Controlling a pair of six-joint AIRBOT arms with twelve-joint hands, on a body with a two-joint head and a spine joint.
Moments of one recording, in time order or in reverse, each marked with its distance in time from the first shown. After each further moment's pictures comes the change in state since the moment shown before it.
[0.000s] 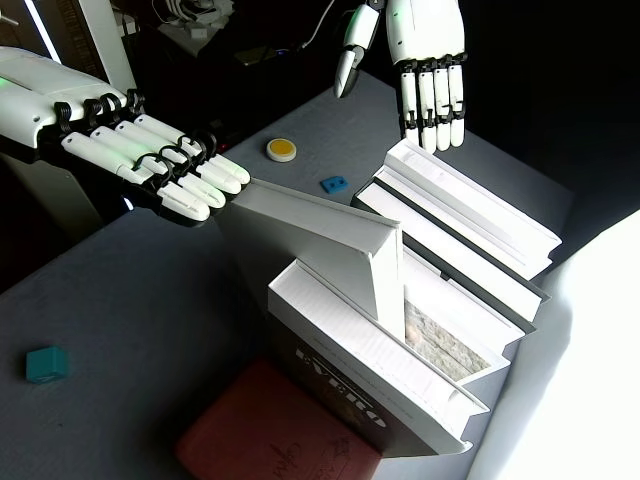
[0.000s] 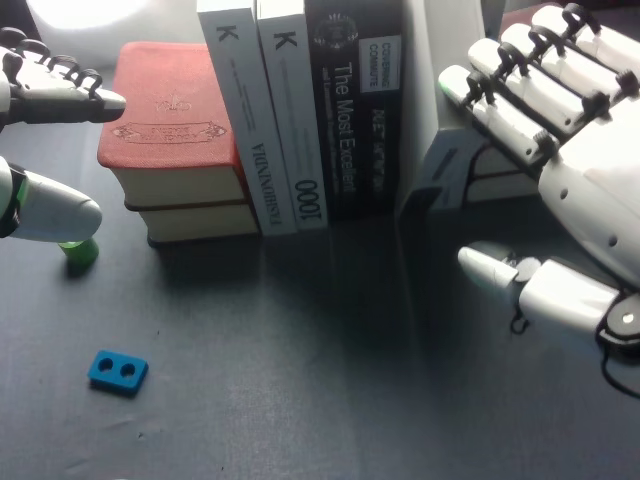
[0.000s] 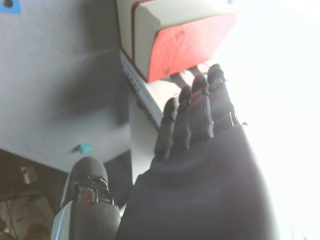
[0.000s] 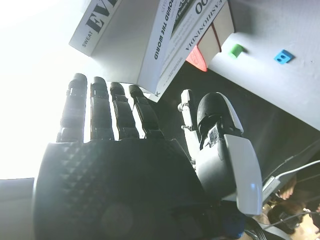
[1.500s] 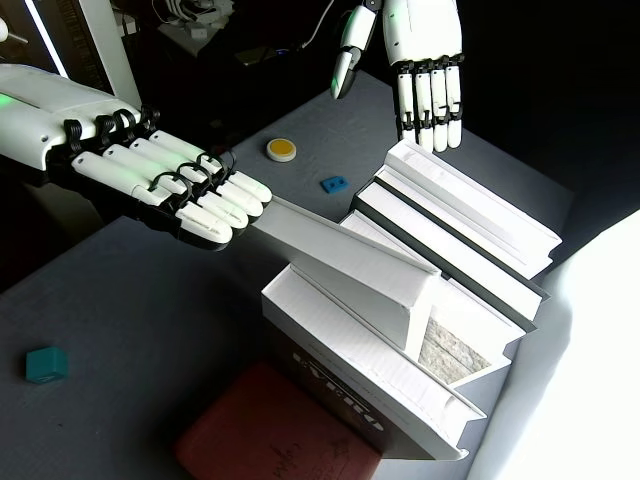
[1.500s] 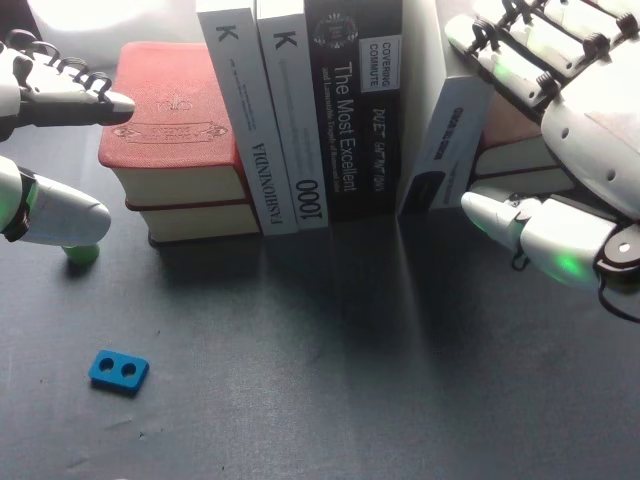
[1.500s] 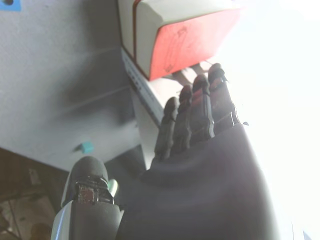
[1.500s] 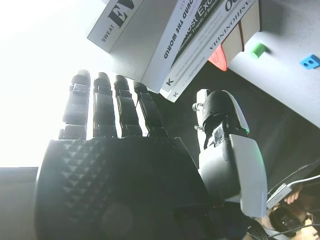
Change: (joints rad) left arm 0.008 -0.004 -0.010 0.000 0.009 -0.003; right arm 0.016 -0.021 0.110 -0.119 -0.010 0.090
